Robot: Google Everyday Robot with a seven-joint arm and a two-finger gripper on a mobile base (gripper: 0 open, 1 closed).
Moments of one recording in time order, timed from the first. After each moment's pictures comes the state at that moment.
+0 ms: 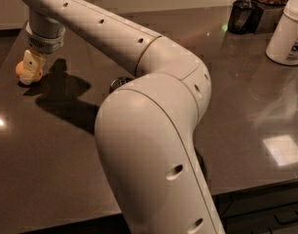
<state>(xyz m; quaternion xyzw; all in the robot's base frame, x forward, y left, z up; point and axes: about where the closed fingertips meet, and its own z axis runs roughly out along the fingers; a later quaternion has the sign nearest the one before) 0.702 0.315 0.863 -0.59 0.76 0.11 0.25</state>
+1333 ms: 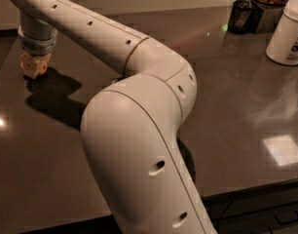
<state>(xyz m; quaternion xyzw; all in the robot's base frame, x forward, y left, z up) 0.698 0.334 0.856 -0.61 0.75 0.11 0.23</state>
